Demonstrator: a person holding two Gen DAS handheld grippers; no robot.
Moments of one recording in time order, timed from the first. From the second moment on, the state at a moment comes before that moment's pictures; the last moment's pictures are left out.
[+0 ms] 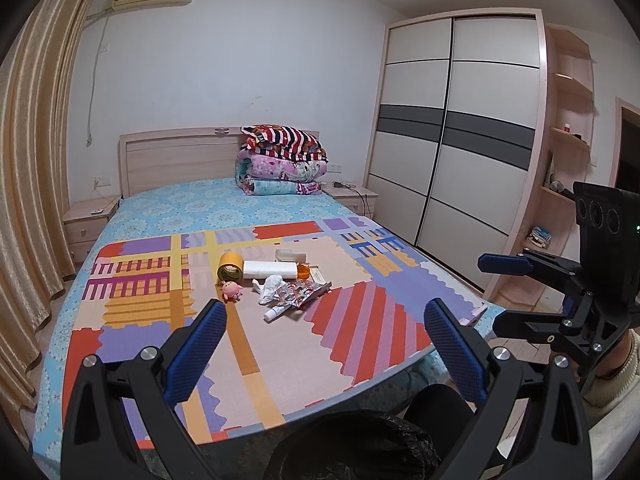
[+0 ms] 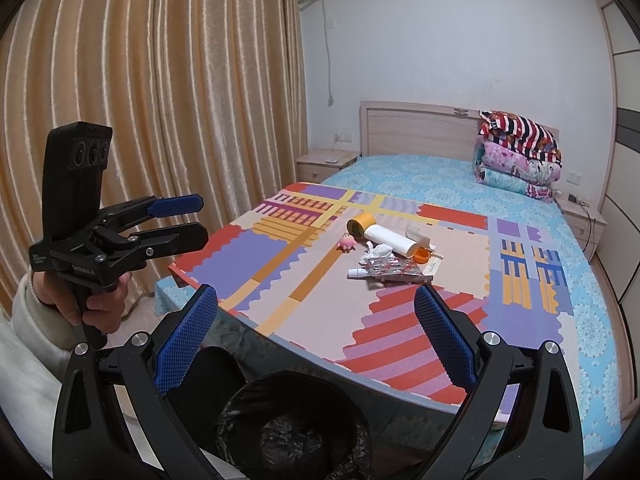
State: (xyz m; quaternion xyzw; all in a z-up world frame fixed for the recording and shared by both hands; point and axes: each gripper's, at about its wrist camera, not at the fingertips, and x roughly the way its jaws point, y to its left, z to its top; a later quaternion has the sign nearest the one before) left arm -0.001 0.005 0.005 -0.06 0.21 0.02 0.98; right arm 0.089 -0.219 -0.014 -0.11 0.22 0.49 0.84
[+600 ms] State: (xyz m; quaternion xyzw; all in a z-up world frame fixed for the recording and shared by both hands) left arm 0.007 0.015 -0.002 -0.07 0.22 0.03 0.97; right arm 0.093 -0.219 -0.017 -0.11 0.22 0.49 0.84
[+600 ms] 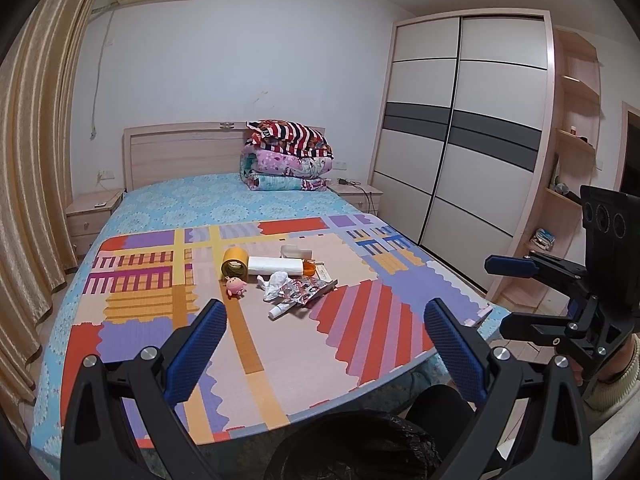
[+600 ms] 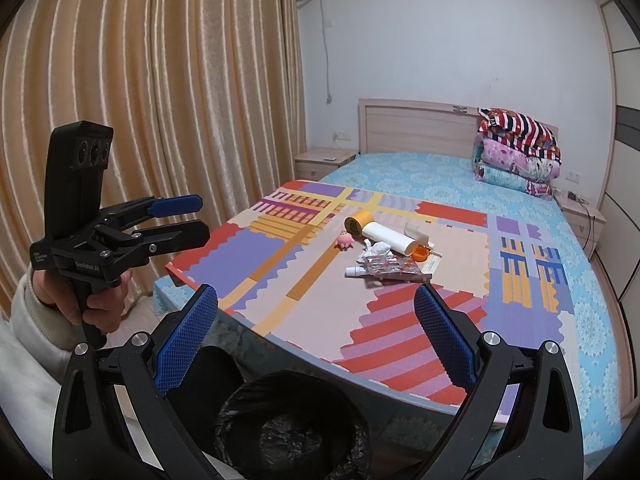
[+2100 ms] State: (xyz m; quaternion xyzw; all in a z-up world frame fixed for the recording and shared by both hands) left arm 0.215 0.149 -0.124 -0.13 0.36 0.12 0.91; right arm 0.284 -0.076 -0.119 -0.16 0.35 0.43 0.82
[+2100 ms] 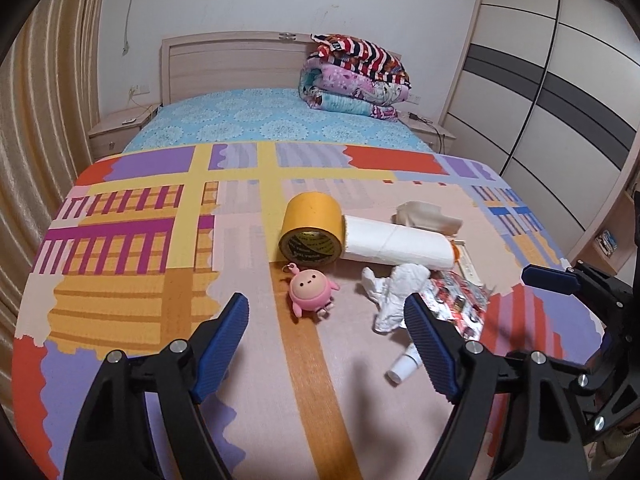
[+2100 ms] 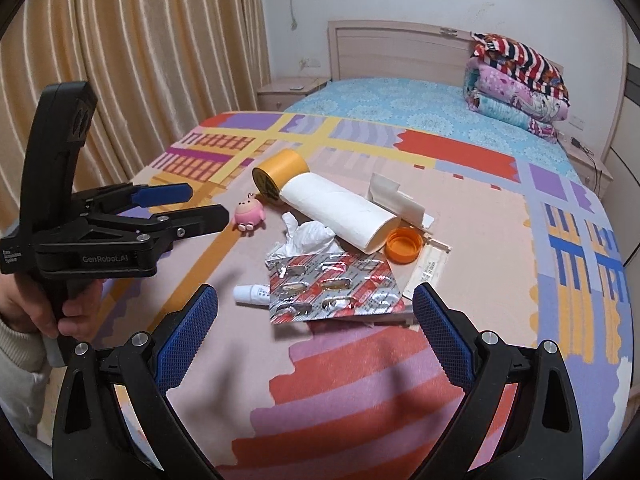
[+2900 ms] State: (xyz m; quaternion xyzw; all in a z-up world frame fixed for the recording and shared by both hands) left arm 0.258 0.157 -0.159 -0.14 0.39 0.10 0.90; right arm 0.321 -0.050 -0.156 -0.20 0.39 0.42 0.79
